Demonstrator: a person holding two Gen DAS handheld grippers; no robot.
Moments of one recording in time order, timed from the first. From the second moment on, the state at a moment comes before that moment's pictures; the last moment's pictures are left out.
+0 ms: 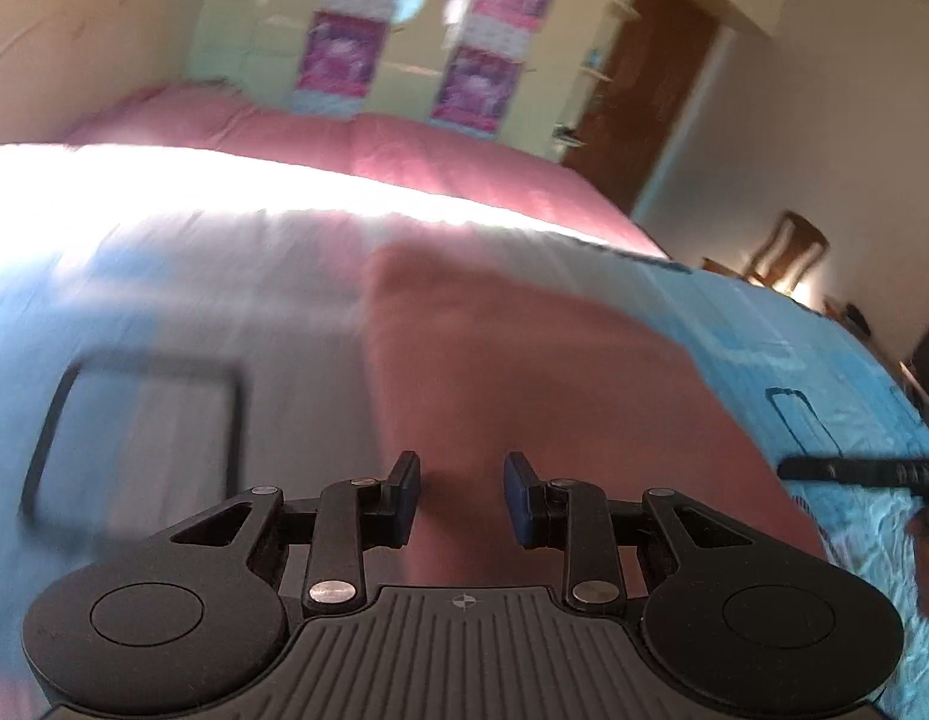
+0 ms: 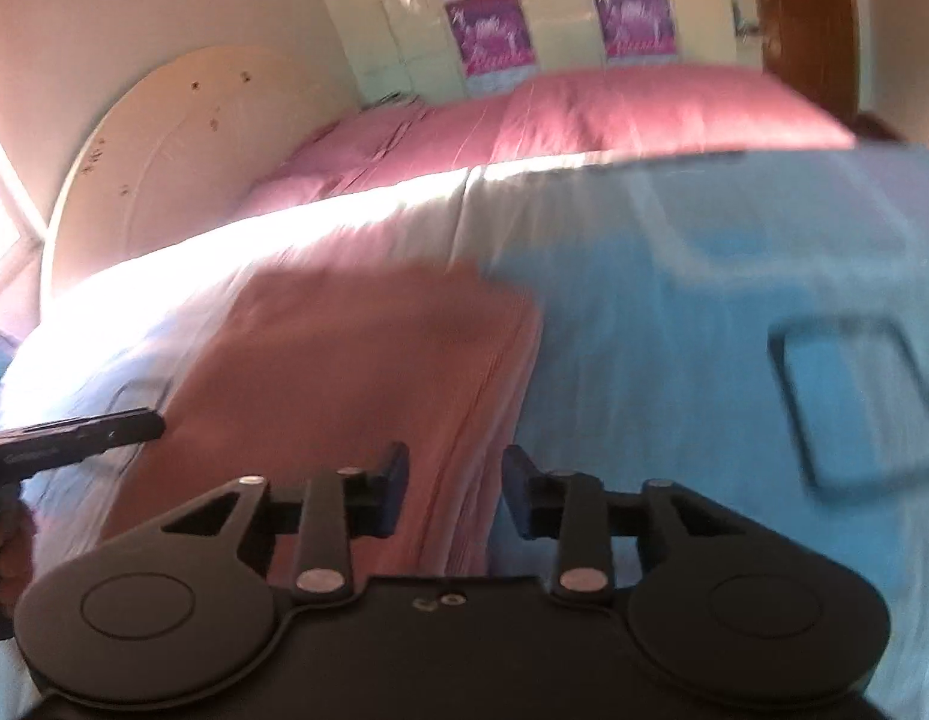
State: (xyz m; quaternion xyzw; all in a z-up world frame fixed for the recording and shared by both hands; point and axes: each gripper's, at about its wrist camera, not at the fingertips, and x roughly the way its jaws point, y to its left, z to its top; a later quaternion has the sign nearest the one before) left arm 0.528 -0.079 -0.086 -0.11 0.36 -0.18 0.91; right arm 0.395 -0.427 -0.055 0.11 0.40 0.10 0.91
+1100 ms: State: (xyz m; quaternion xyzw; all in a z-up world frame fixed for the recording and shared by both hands) left arm 0.455 -0.099 -0.107 -0.05 0.42 -0.13 0.89; right arm 0.330 -0.359 -0.070 -0.07 0.39 0.09 0.91
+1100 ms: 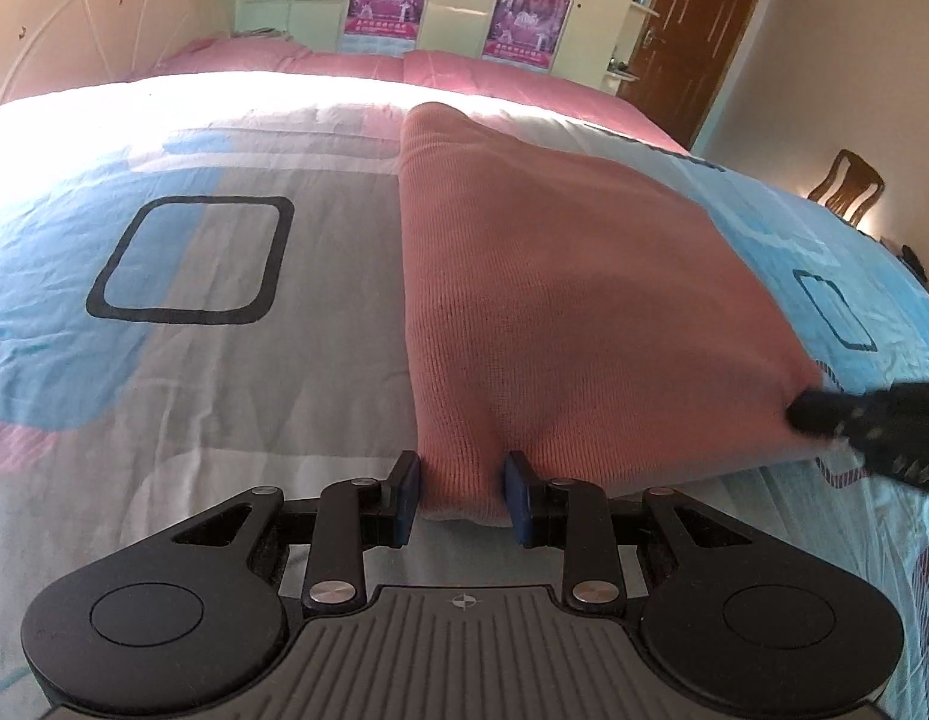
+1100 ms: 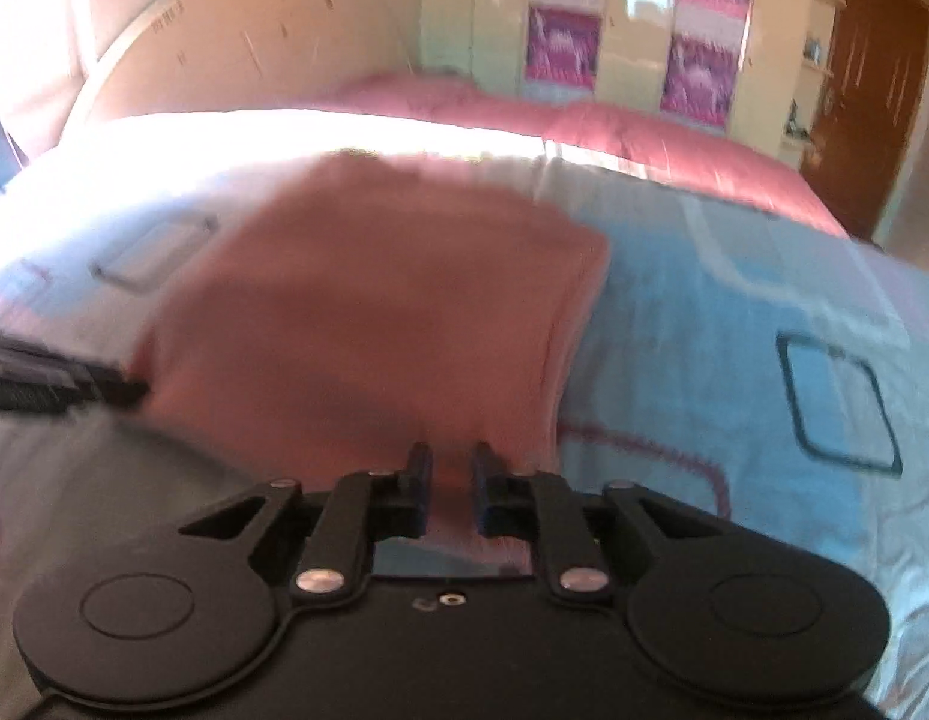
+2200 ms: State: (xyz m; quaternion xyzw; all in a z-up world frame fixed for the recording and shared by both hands) left arm 0.438 -0.050 -0.072 -0.11 0.38 -0.18 0.90; right arm 0.303 -0.401 -0.049 0.17 0.38 0.02 0.91
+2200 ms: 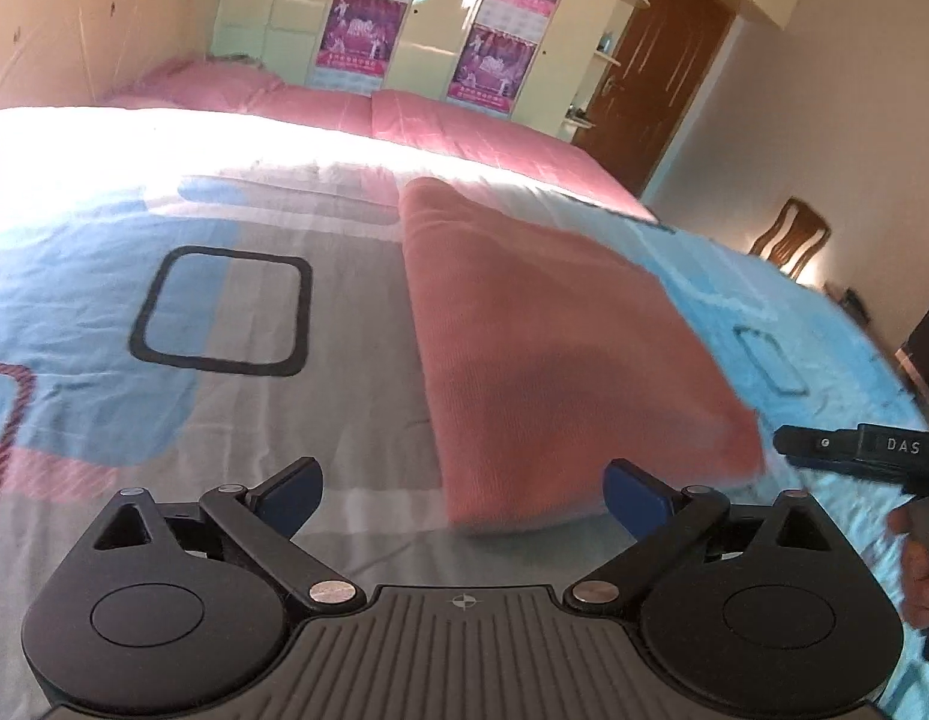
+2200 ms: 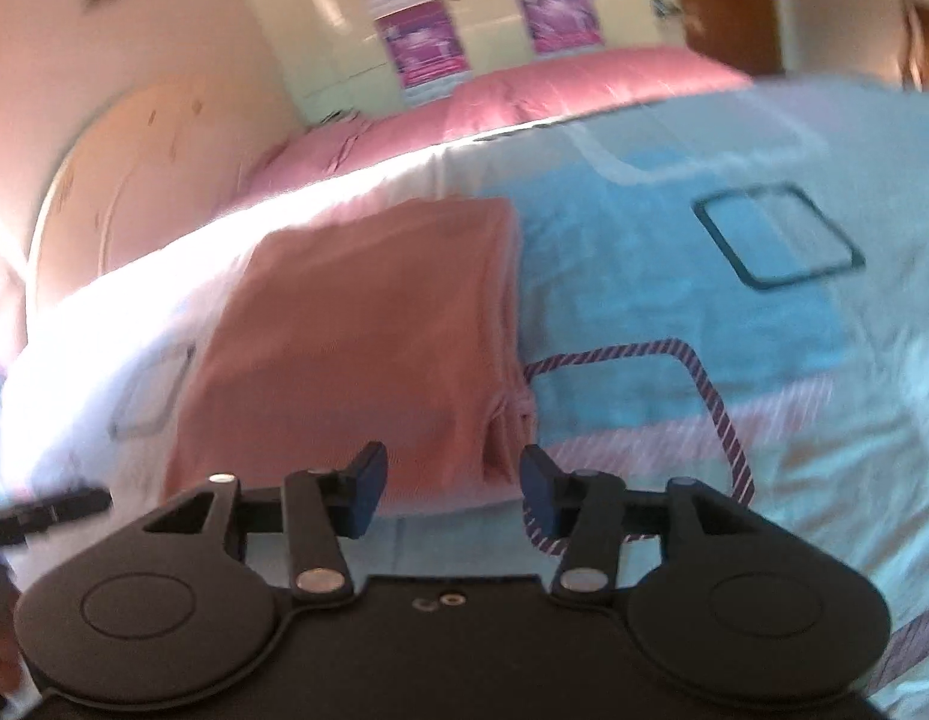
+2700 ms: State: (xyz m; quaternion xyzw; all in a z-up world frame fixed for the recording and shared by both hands) left arm 0.549 -0.094 -0.107 -0.15 0.41 -0.18 0.88; right arm 0.412 -0.478 -0.105 0.30 0.40 0.14 0.85
